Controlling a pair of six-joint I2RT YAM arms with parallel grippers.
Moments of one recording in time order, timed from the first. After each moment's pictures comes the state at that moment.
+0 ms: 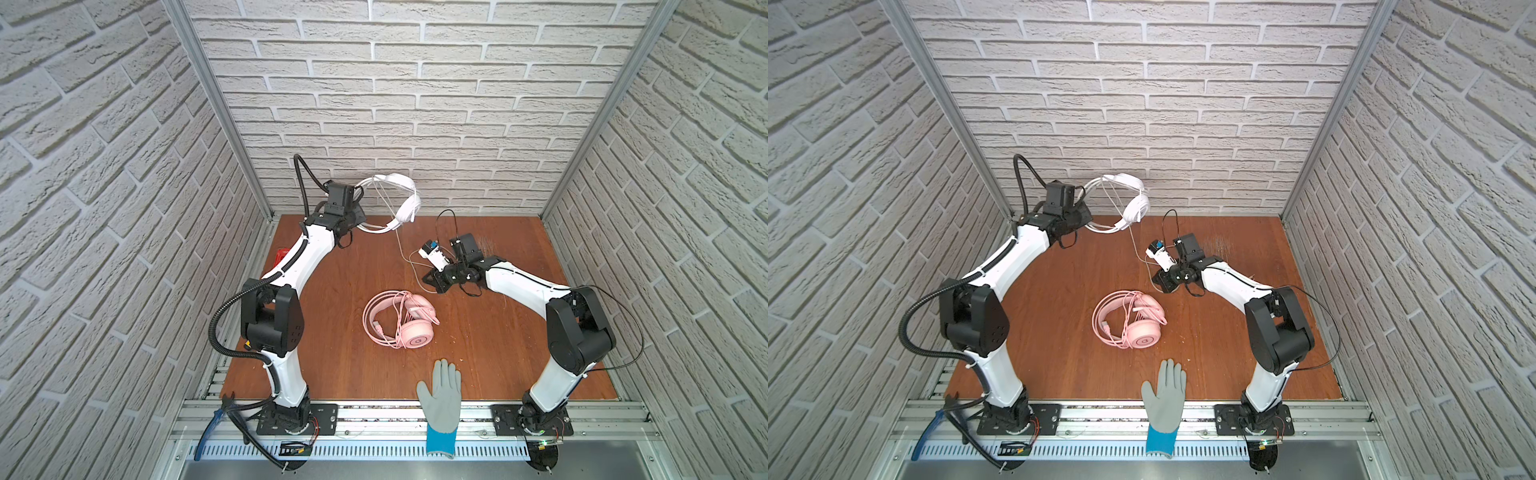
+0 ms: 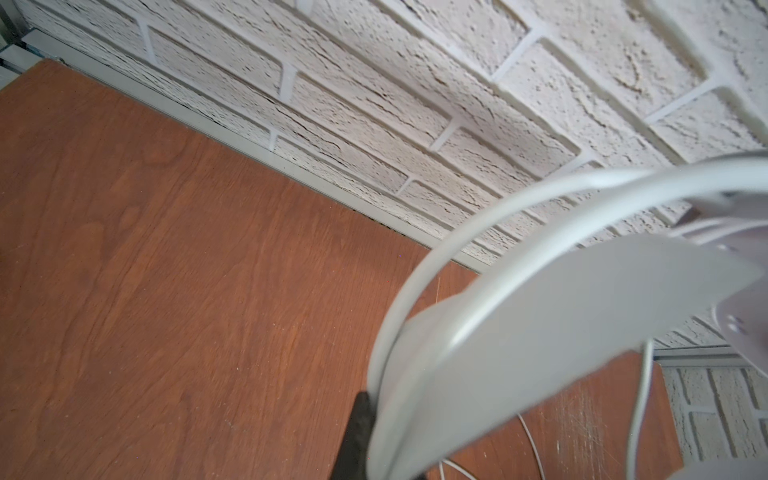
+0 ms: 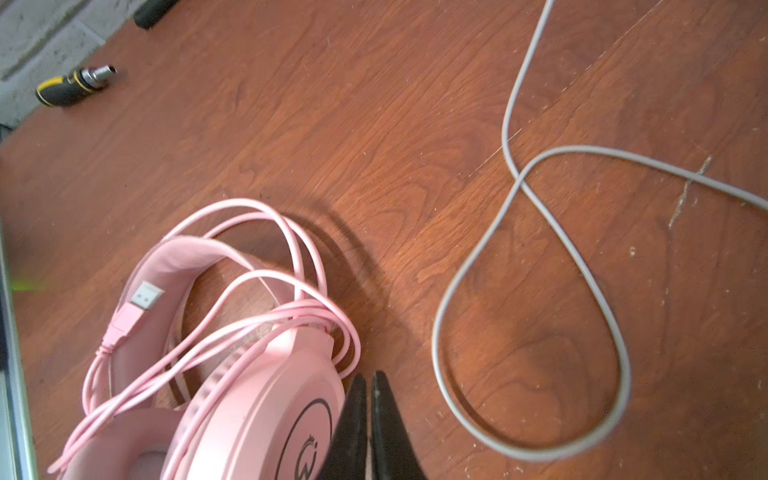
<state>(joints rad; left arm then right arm) -0.29 1.84 1.68 -0.46 -0.12 -0.67 0.38 1.74 1.20 -0.42 -0.43 -0.18</state>
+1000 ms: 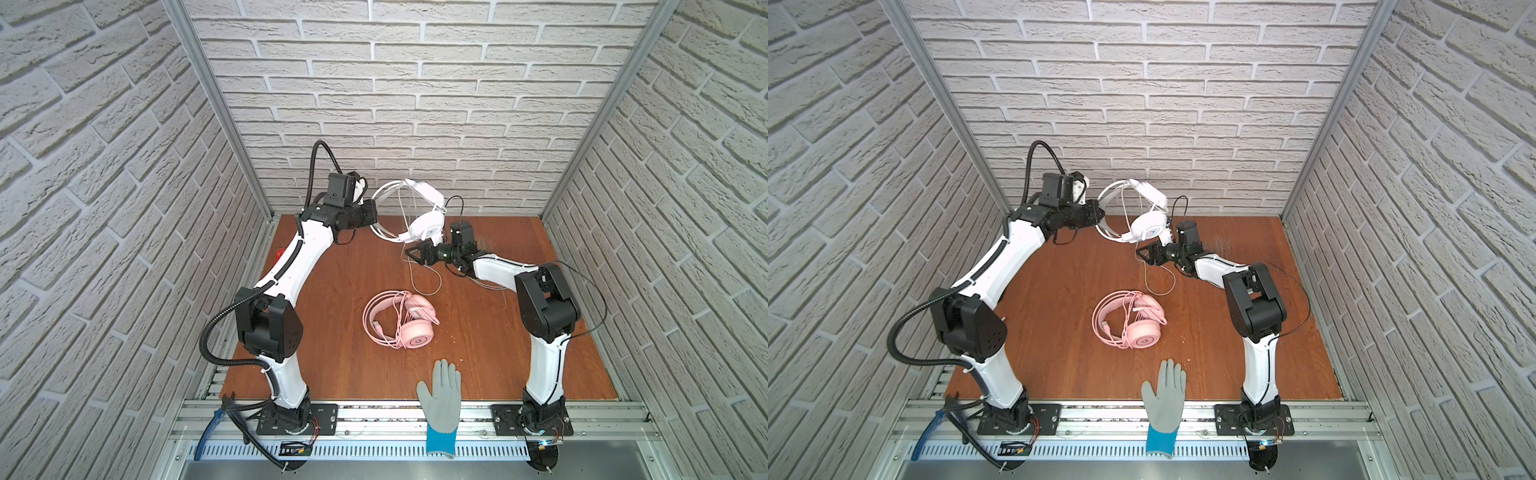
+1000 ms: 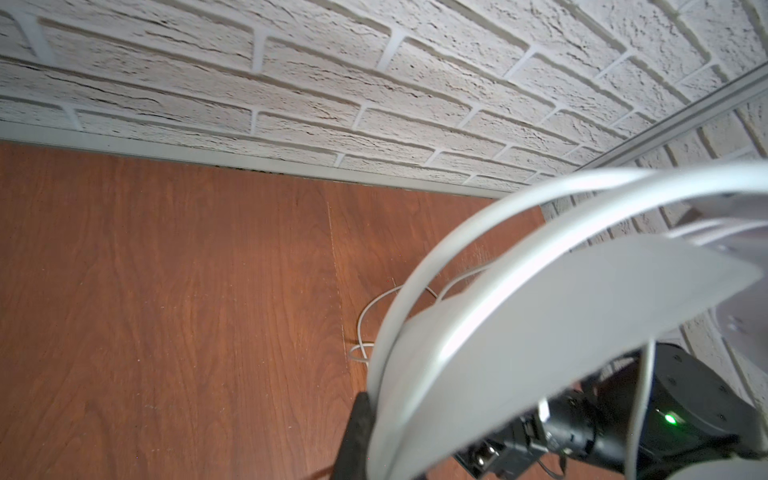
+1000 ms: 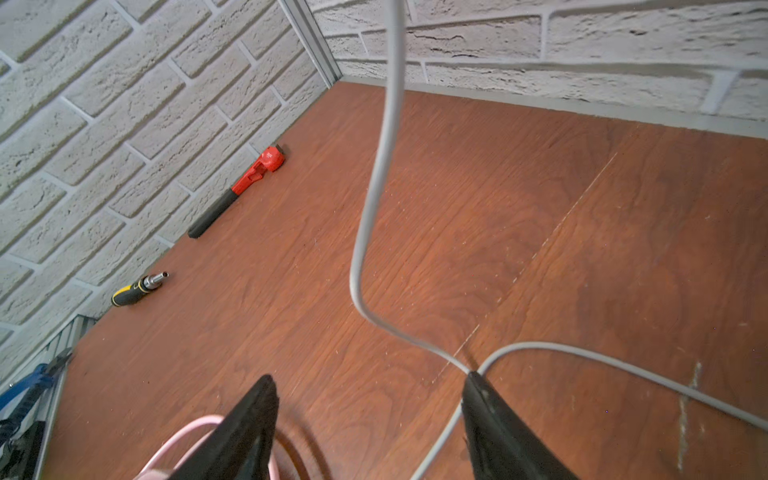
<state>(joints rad) -0.33 1.79 1.81 -0.66 0.25 -0.43 0.31 2.06 1.34 0.23 -0.63 0.22</state>
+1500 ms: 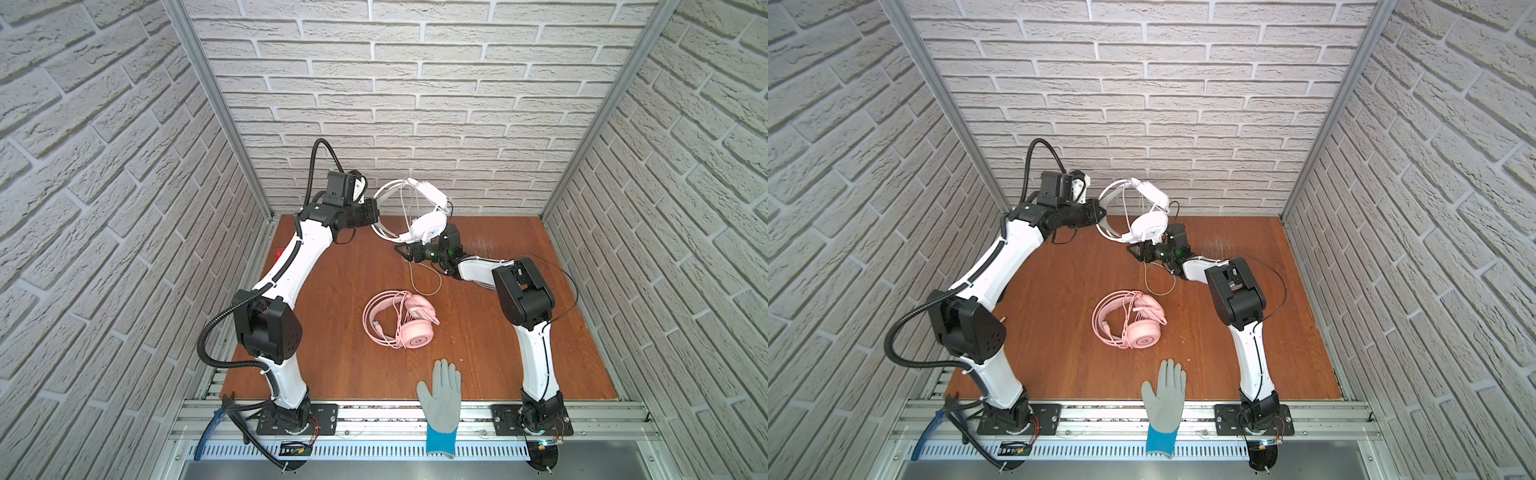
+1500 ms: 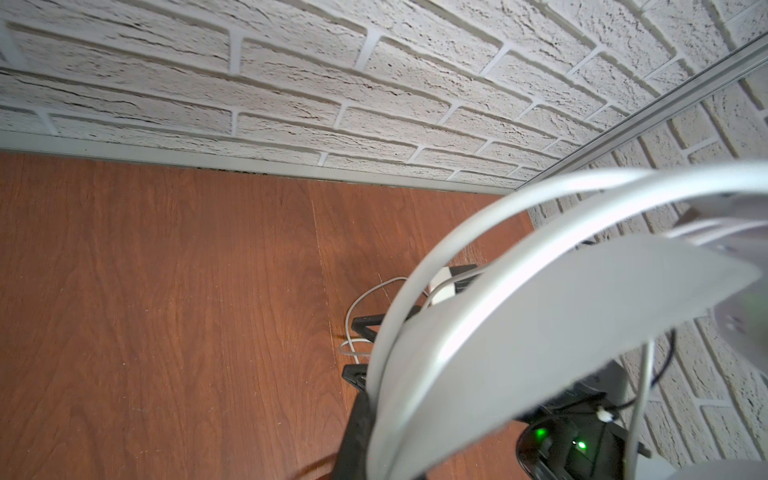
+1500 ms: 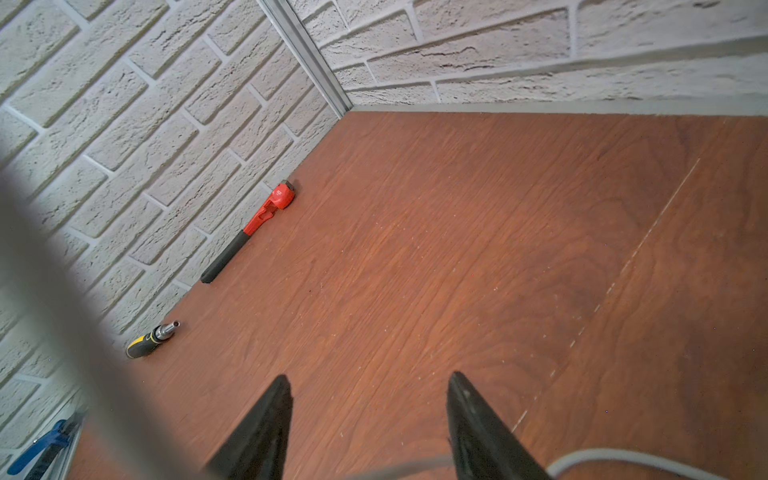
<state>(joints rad) -0.33 1.79 1.83 -0.66 0.28 -0.43 0.34 2.25 1.46 0.41 -0.64 0.40</state>
